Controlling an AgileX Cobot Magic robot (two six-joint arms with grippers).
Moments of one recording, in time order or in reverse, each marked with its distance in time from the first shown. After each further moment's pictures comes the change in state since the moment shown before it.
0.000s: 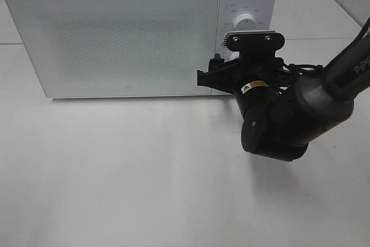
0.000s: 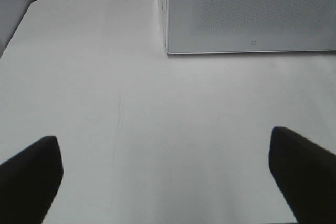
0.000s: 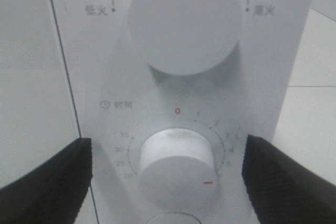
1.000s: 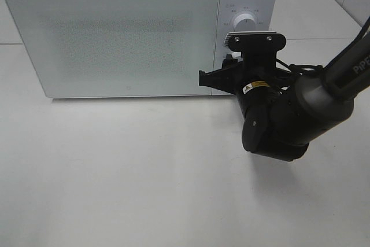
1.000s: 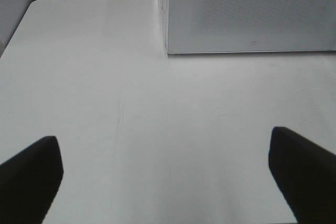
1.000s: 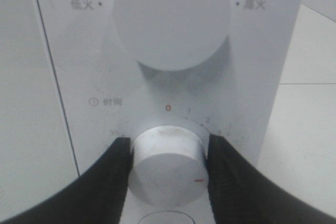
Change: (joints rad) left arm 0.000 0.000 0.000 0.000 0.000 0.000; right arm -0.004 0.003 -0.001 0.007 -0.001 0.000
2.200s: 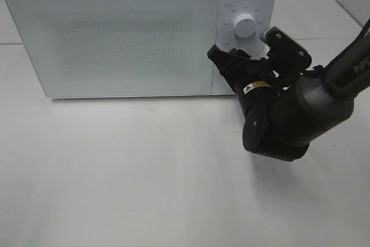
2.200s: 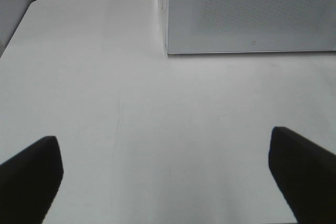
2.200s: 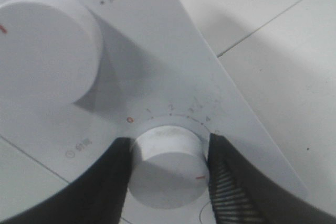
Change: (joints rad) left arm 0.000 0.000 0.000 0.000 0.000 0.000; right arm -0.001 0.000 0.000 0.004 0.000 0.668
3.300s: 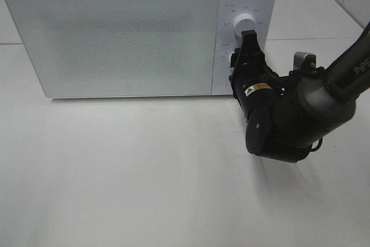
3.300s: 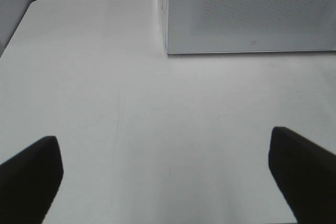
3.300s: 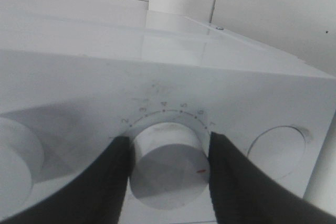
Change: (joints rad) left arm 0.000 0.000 0.000 0.000 0.000 0.000; right arm -0.008 0.005 0.011 -0.033 -0.003 0.797
